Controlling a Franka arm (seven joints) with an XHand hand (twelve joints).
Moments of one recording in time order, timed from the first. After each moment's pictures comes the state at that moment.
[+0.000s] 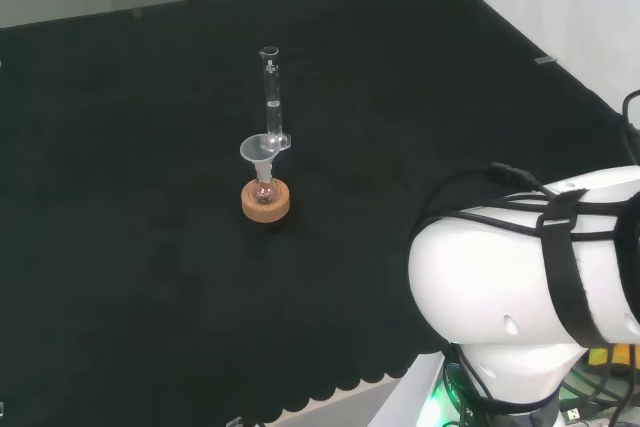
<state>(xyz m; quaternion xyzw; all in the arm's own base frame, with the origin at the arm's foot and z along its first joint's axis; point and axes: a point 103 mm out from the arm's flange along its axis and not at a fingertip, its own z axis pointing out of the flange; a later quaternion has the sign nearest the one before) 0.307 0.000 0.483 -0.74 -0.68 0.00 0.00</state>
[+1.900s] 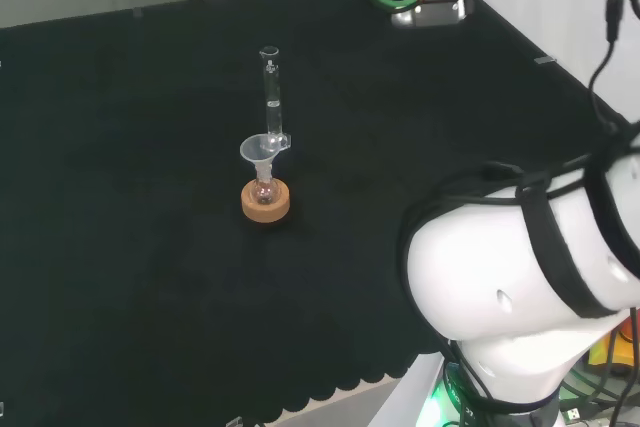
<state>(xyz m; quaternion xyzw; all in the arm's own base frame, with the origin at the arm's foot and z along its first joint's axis) 0.388 -0.044 0.368 -0.75 -0.66 -0.01 0.03</state>
